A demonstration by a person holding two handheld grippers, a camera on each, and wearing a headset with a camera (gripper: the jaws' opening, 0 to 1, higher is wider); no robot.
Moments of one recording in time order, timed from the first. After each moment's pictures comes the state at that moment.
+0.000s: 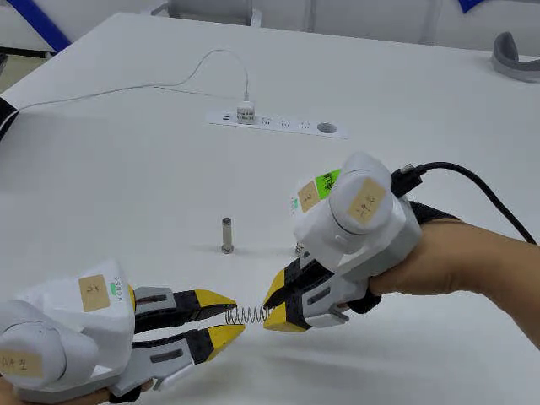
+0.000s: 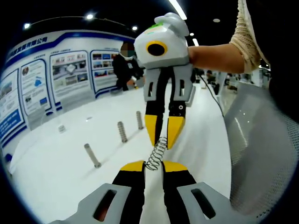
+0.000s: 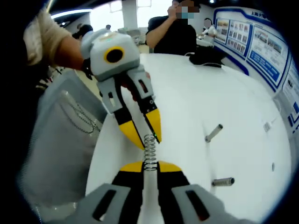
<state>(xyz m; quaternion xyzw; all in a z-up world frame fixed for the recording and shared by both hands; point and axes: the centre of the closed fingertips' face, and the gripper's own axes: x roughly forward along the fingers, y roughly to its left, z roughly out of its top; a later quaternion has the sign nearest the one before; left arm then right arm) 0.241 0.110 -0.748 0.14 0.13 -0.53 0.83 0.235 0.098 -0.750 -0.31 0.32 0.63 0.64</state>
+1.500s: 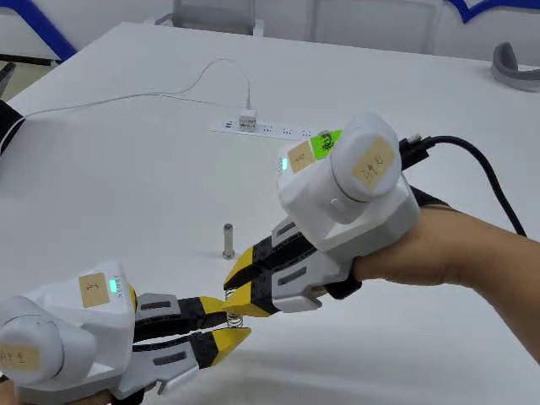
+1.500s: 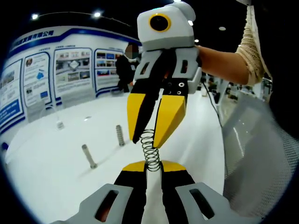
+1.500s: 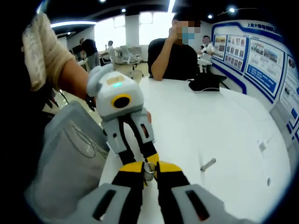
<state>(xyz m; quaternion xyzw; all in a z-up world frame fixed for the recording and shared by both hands) 0.236 0.104 -0.736 0.09 0.14 -0.53 0.83 0.231 0.141 -0.696 -0.26 0.25 0.65 0.67</state>
